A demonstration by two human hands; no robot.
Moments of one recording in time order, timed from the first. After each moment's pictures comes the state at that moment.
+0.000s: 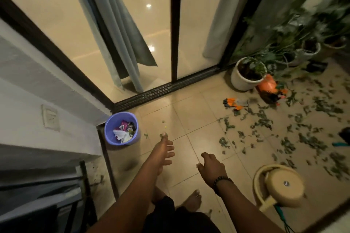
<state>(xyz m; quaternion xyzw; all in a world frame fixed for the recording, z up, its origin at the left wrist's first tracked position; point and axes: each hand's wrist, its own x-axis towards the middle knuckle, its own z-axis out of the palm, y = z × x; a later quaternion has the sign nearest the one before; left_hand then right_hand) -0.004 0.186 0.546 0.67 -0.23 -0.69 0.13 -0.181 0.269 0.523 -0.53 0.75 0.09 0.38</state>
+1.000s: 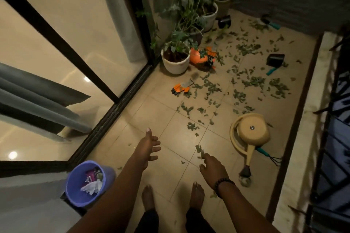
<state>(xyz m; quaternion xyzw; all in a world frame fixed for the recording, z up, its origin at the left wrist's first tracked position) -0.136 0.142 0.527 0.60 -0.44 -0.67 -0.04 -0.258 0.353 0.500 -0.25 0.87 -0.11 0.41</state>
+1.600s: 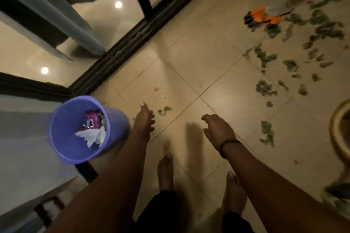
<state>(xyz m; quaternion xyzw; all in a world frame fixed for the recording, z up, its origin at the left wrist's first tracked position) 0.037 0.037 0.097 0.75 -0.30 -0.58 0.06 -0.160 0.174 0.089 -0.49 0.78 0.00 0.39</state>
